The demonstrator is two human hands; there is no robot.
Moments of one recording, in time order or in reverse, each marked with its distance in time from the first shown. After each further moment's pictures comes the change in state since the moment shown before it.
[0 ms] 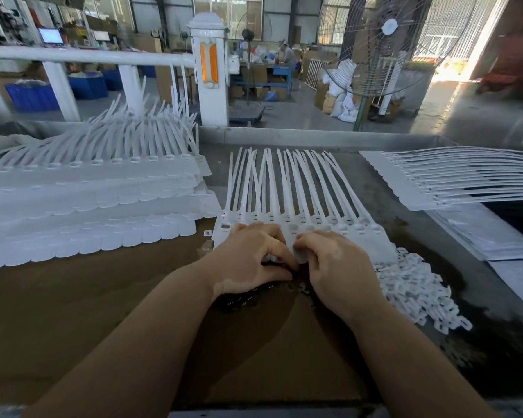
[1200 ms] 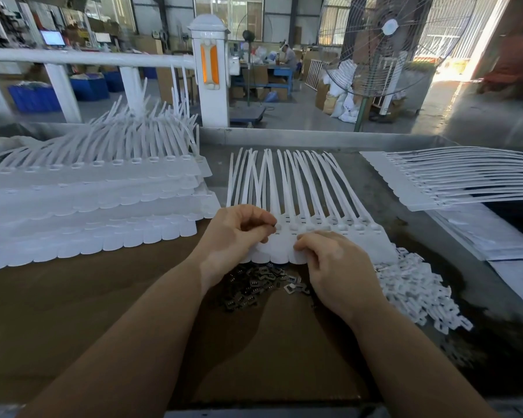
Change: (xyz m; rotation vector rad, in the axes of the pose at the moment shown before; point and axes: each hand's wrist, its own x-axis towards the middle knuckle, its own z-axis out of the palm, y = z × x) left_hand -0.001 -0.006 -0.002 -0.696 0.424 -0.261; right_hand 0.000 0.001 0.002 -0.013 0.058 -0.023
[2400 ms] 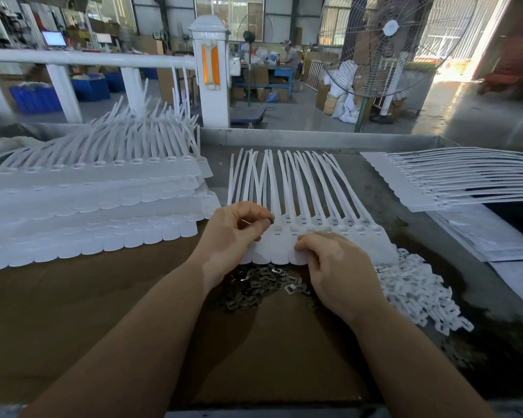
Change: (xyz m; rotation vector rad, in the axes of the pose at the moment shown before) left_hand -0.001 0.001 0.001 0.022 0.091 0.035; right_hand -0.001 0.001 0.000 -0.003 0.003 0.002
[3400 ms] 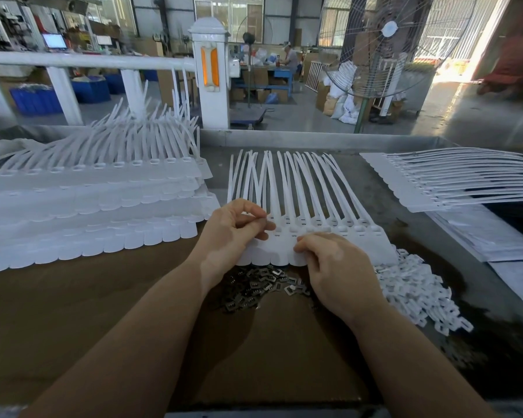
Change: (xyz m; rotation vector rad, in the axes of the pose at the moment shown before) left_hand 0.004 -0.005 -0.001 -0.130 -0.029 -0.082; right_hand 0.000 -0.001 -0.001 0.009 -0.003 0.004
